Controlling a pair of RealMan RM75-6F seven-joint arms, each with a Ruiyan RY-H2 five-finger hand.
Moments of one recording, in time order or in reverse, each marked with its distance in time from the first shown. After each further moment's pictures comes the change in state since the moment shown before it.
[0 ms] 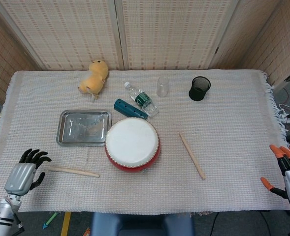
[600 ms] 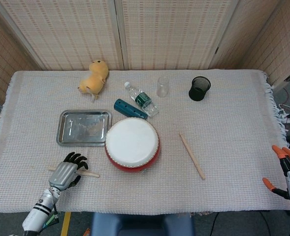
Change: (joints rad) left arm -0.150 -0.224 -0.016 0.023 -0.120 -0.217 0.177; right arm -0.005 -0.001 -0.001 0.008 0.018 -0.005 0.011
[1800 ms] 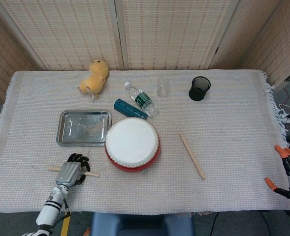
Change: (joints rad) left arm -0.029 -0.135 -0.027 0.061 -0.229 0.001 0.092; right arm 0.002 -0.009 0.002 0.038 0.025 -0.022 0.040
